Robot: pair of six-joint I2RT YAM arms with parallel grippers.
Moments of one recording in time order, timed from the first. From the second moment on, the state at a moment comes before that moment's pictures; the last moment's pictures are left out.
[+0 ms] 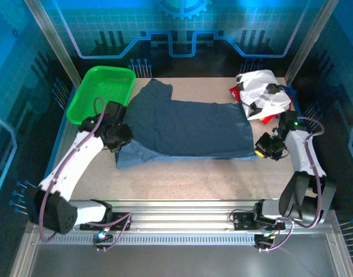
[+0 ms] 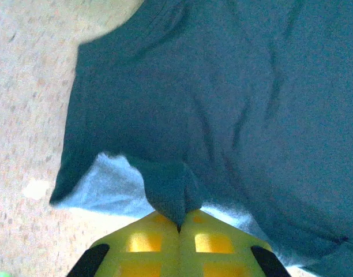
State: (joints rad) left arm -0.24 1.31 1.21 -1.06 -0.05 -0.80; right arm -0.27 1.38 1.04 -1.08 -0.28 0.47
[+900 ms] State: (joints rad) left arm -0.20 1.90 1.76 -1.02 -0.03 -0.40; right arm -0.24 1.79 1.33 -0.99 -0.22 0.39
